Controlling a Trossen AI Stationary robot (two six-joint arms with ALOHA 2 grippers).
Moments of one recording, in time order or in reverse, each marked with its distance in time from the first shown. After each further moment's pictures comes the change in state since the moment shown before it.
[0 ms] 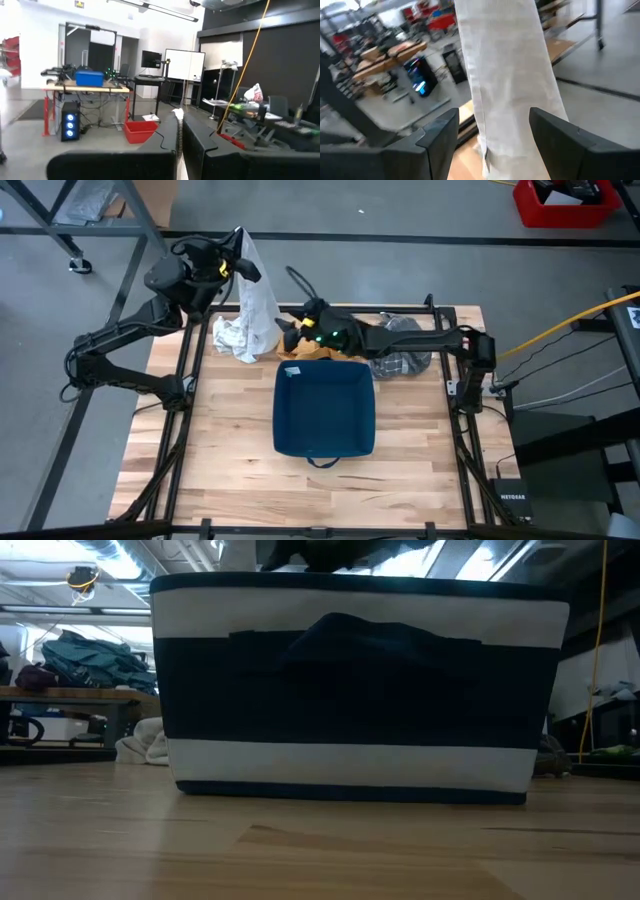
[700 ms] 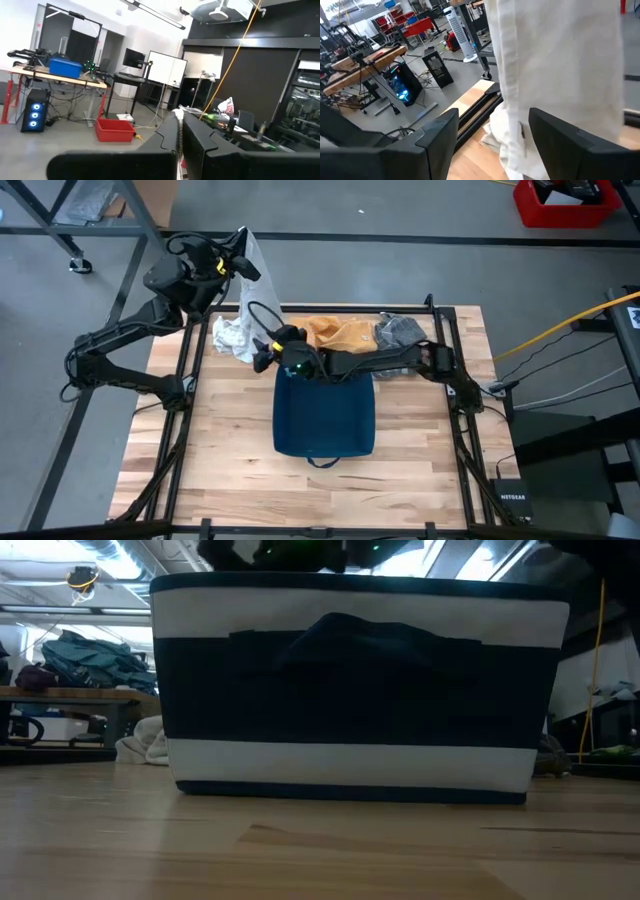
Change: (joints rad) left arm -0.001 0.005 0.000 0.029 0.075 -0.151; right arm 0.105 0.317 0.257 -0.004 0.215 0.146
